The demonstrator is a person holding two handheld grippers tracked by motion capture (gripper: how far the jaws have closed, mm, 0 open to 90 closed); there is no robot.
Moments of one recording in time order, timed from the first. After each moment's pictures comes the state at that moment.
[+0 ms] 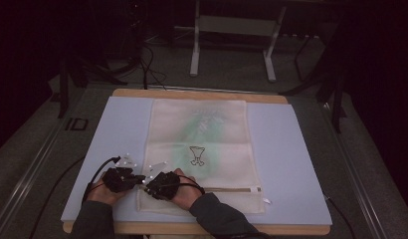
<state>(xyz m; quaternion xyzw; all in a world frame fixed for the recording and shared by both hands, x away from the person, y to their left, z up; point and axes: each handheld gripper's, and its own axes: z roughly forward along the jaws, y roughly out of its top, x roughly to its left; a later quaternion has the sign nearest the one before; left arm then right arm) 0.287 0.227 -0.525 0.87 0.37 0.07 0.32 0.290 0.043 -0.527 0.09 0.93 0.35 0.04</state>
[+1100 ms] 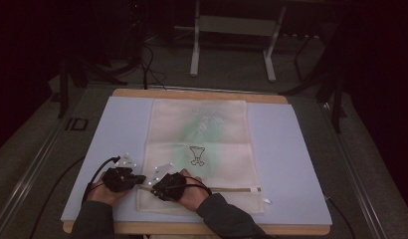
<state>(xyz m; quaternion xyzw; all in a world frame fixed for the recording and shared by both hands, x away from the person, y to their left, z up) 0.288 0.228 -0.525 0.87 0.37 0.07 0.32 0.286 0.026 -0.523 0.08 0.94 0.34 0.05</state>
